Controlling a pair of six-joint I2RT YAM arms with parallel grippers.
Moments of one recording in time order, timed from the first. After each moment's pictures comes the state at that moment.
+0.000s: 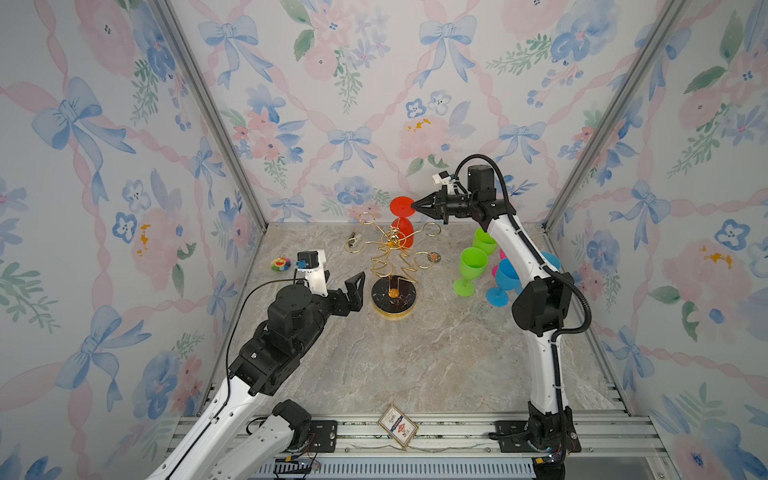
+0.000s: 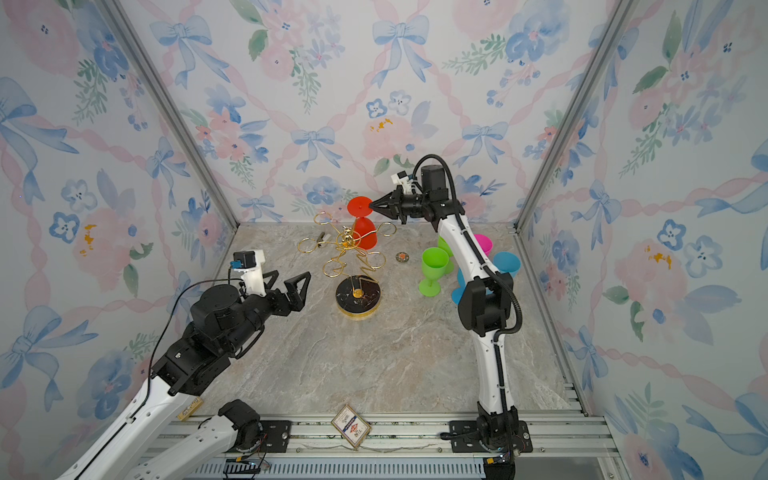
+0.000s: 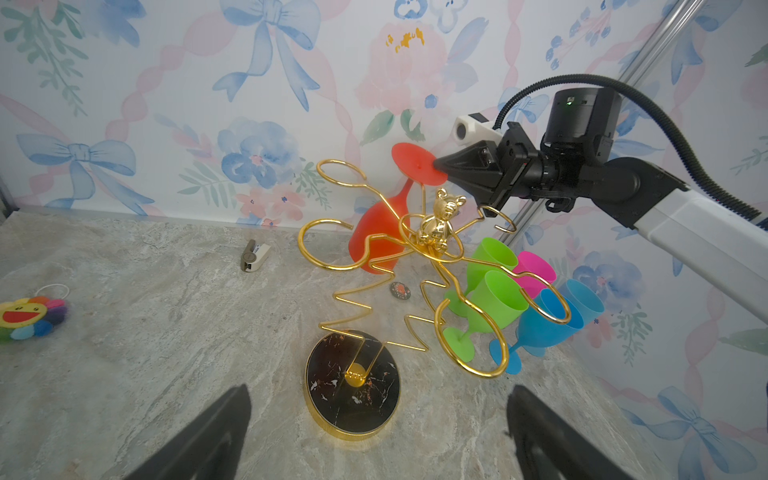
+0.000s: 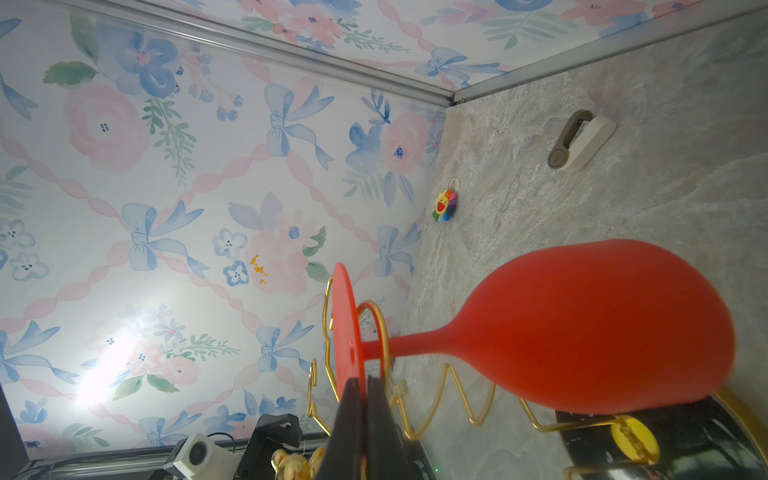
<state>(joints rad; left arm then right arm) -0.55 0.73 0.90 -0.37 -0.17 -0.39 0.30 2.29 2.36 -0.45 -1.06 0.98</state>
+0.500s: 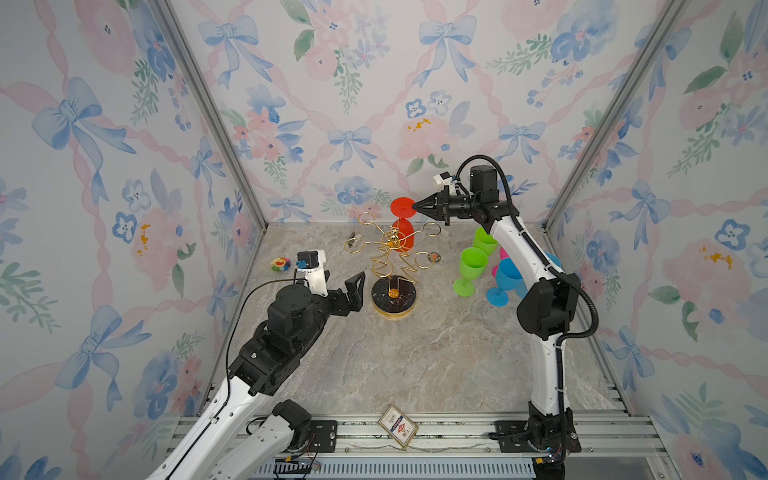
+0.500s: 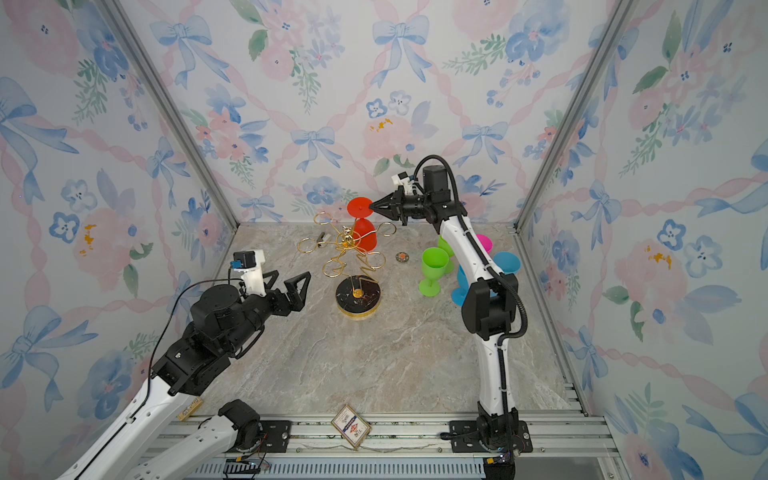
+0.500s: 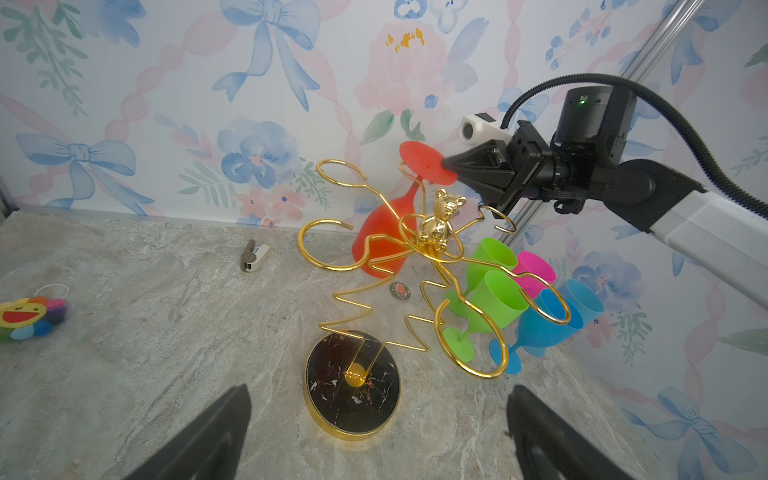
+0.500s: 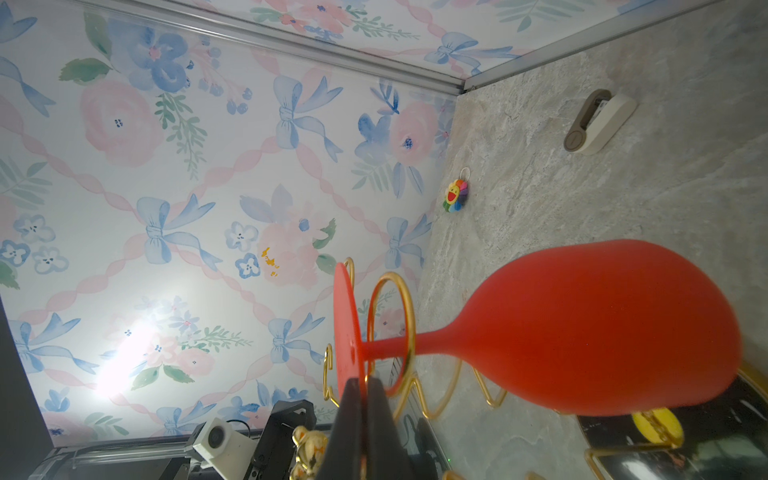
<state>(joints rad) -0.55 0.73 0.90 -0.37 -0.17 -0.39 0.30 2.22 2.28 -0.43 -1.07 1.00</state>
